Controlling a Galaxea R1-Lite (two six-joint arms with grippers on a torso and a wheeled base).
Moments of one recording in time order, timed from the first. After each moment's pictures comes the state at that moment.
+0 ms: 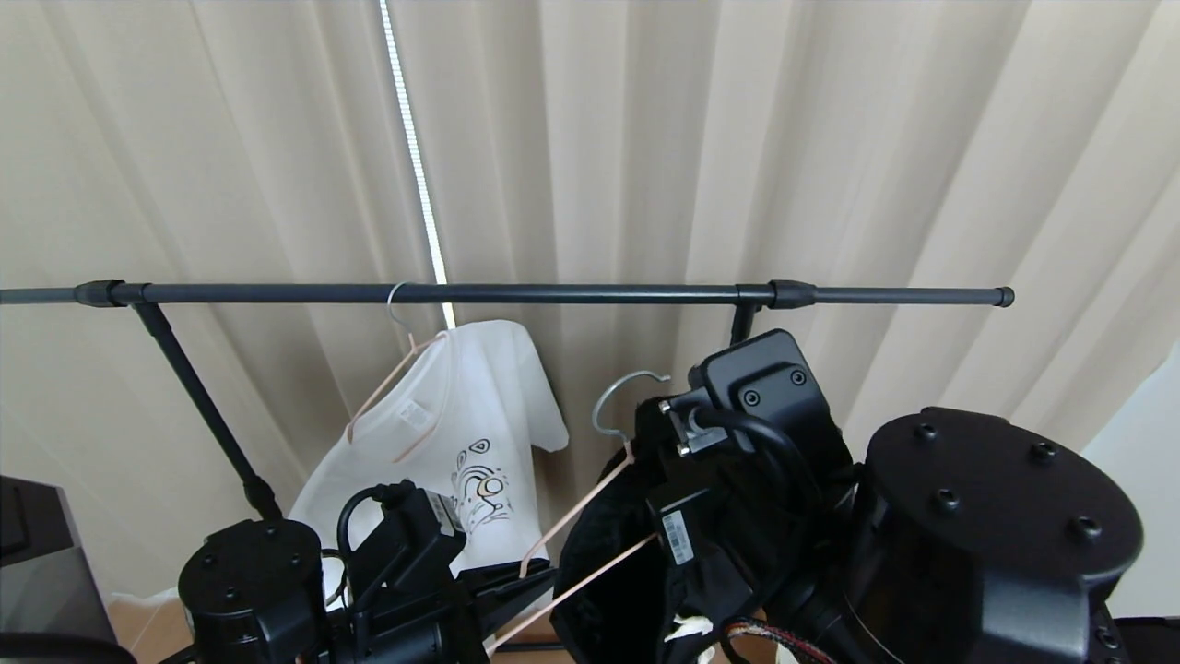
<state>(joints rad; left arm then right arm) -0.64 1.91 -0.10 -1.57 -0.33 0.08 1.11 1.73 -0.75 -0.84 -0.84 -0.11</state>
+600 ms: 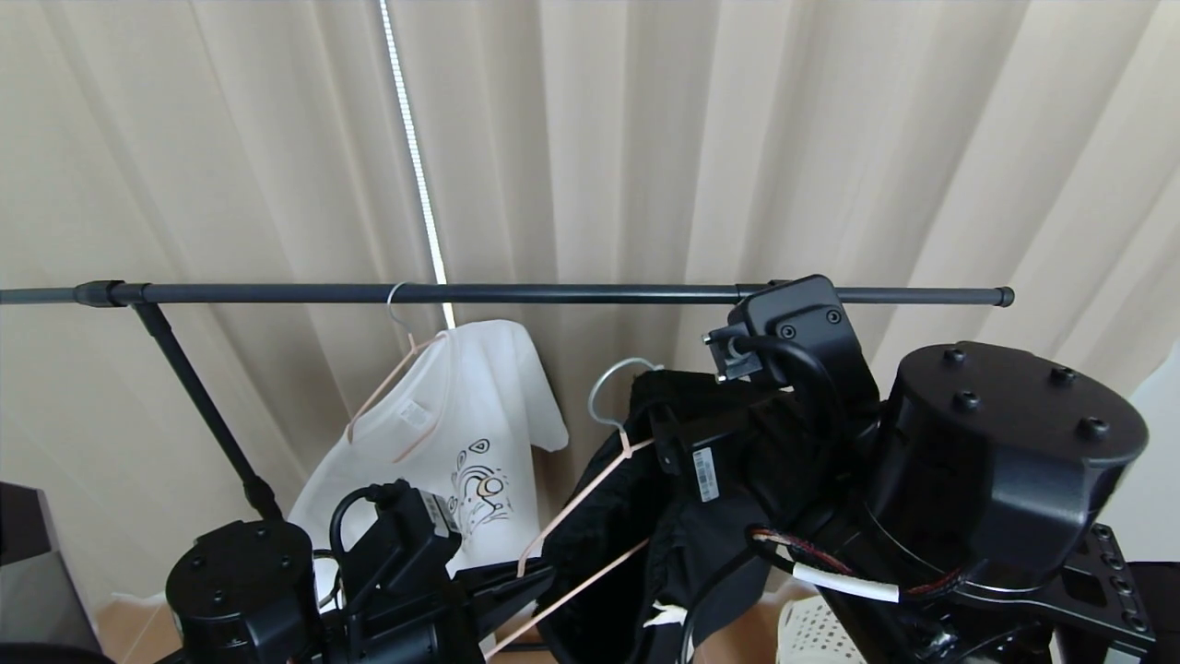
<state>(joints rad) -0.65 1.89 -0.09 -1.57 -0.33 0.09 1.02 1.72 -0.78 -0.84 -0.84 -0.13</state>
